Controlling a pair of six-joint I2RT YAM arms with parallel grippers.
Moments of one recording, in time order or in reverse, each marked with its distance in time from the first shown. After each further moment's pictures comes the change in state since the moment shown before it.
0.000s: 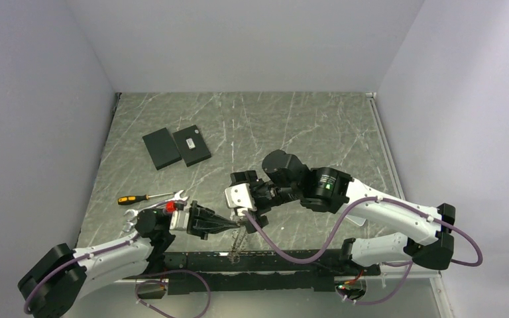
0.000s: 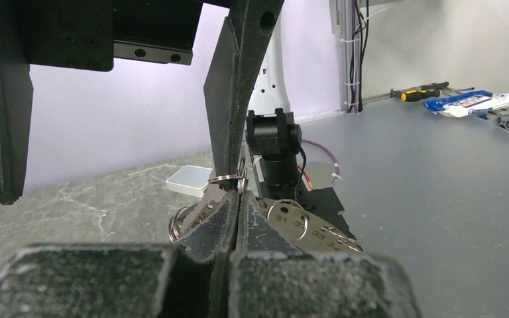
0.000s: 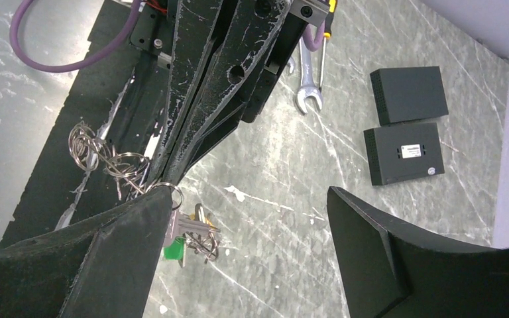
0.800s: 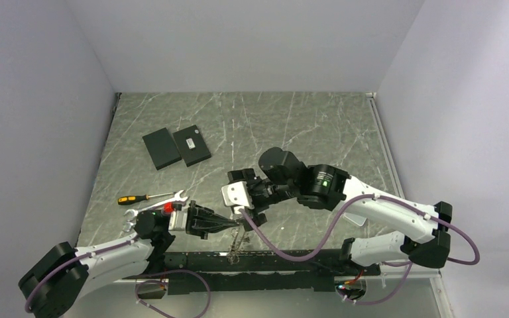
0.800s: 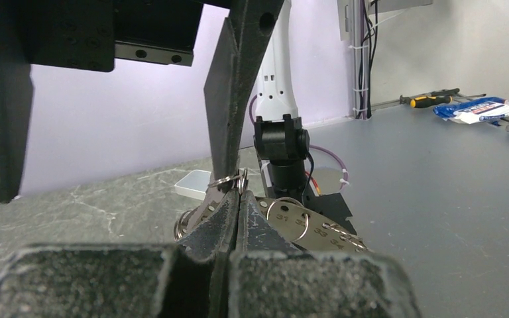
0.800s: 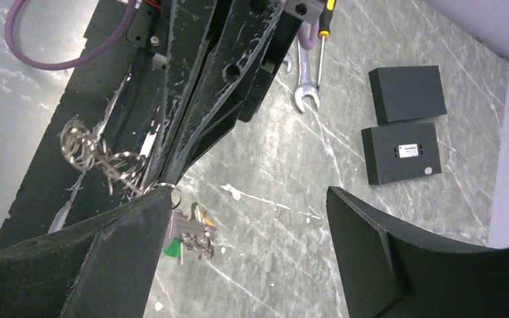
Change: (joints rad) left arm 0.001 0.019 -0.019 0.064 -0.029 -0.003; right arm -0.003 0.021 0.031 -0.024 0.001 -0.013
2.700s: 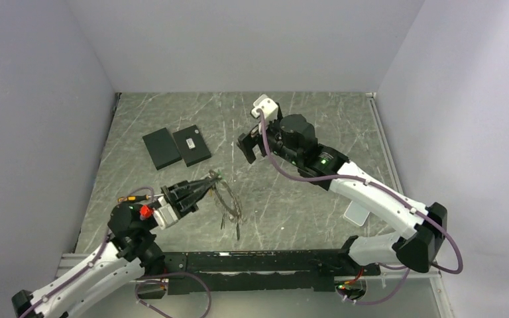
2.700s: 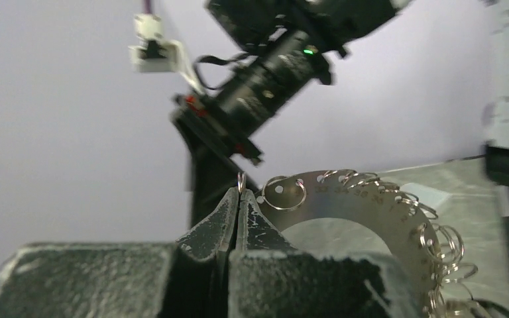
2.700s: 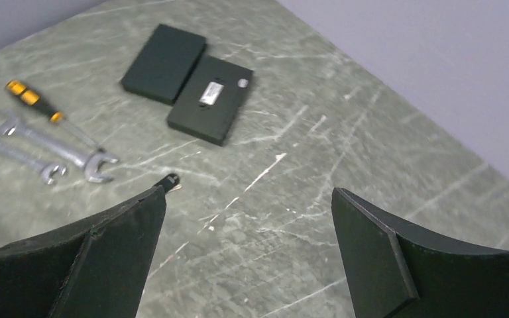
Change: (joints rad) left arm -0.004 -0.442 0.252 -0.714 -0.416 0.476; right arm -0.319 0.044 -0.064 0.454 0.428 0.560
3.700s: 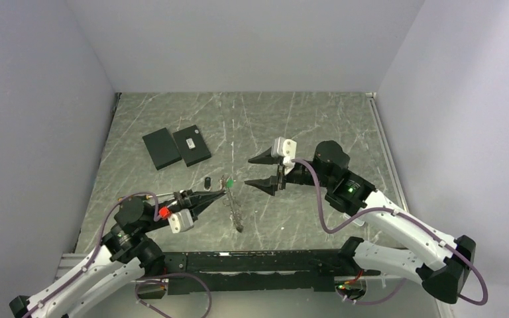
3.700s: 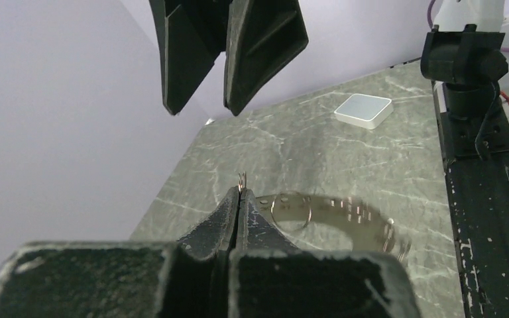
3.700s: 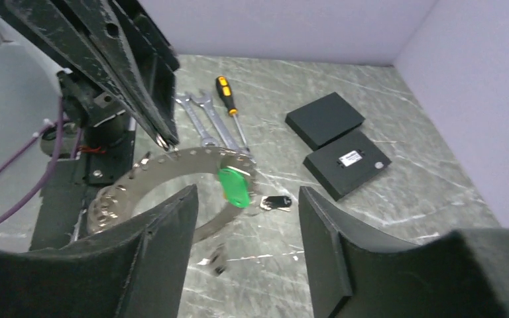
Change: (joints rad) left arm 0.001 -0.087 0.118 -0.557 0.044 0.193; right arm -0.026 -0.316 -0.324 0.207 -0.582 -0.081
